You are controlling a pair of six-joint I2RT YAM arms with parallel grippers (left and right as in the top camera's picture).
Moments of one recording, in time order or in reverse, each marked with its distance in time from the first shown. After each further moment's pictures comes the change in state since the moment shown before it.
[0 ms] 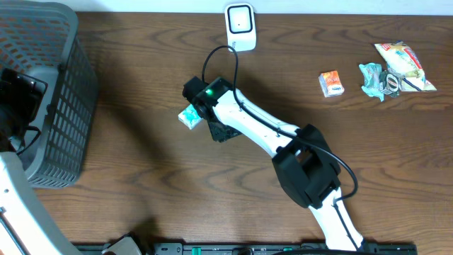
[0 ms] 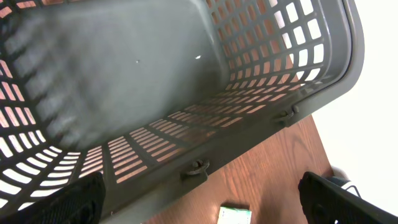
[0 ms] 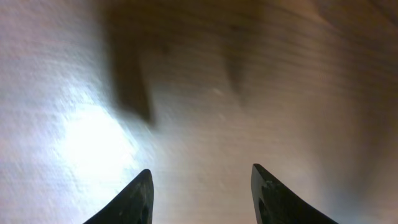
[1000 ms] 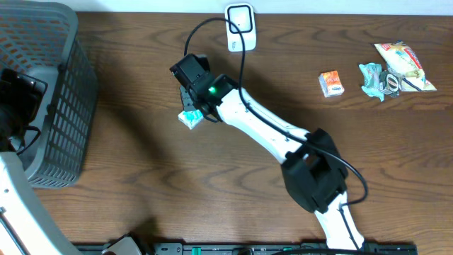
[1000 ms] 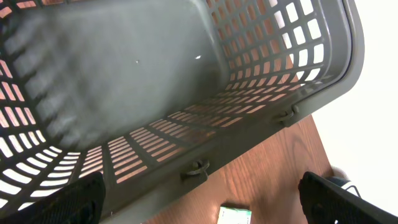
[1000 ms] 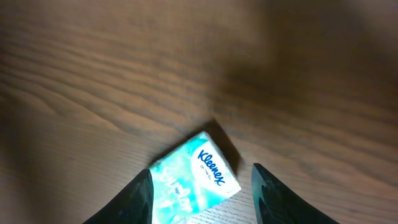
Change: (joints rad) left arm 0.000 0.000 0.000 0.000 0.000 0.000; right arm 0.003 -0.046 0.000 0.571 -0.100 0.030
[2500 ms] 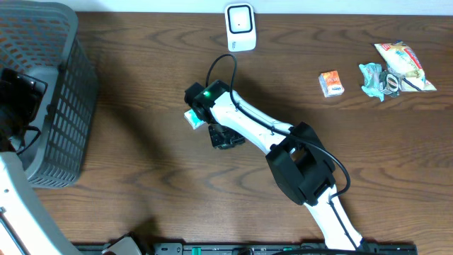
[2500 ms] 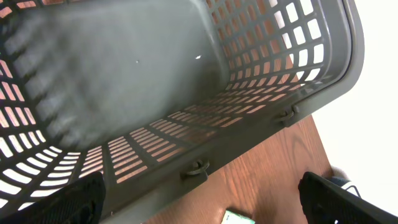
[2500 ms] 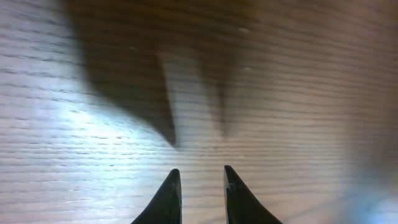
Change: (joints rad) left arm 0.000 0.000 0.000 0.000 0.000 0.000; right arm 0.000 0.094 0.006 -0.663 0.000 0.029
